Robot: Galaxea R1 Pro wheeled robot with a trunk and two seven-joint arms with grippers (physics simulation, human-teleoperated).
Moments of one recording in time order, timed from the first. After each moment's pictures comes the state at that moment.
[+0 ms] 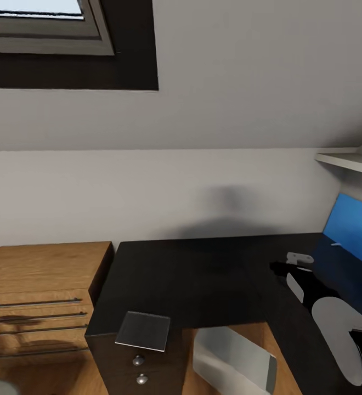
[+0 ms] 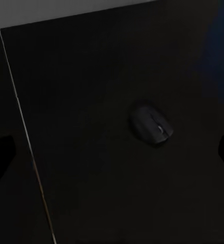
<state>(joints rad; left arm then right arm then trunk) 0.18 0.00 -0.35 -0.71 0.28 -0.62 0.48 -0.93 -0.22 -0.14 -0.30 -0.03 0.18 -0.09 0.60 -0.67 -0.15</state>
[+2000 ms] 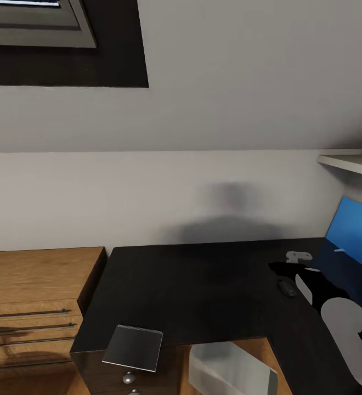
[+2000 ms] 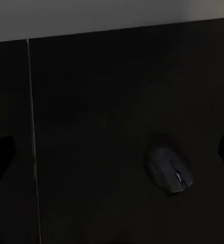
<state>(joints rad) 0.18 0.02 -0.33 -0.42 0.28 -0.79 0.49 -0.93 -0.27 -0.13 -0.31 0.04 0.17 0.12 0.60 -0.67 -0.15</state>
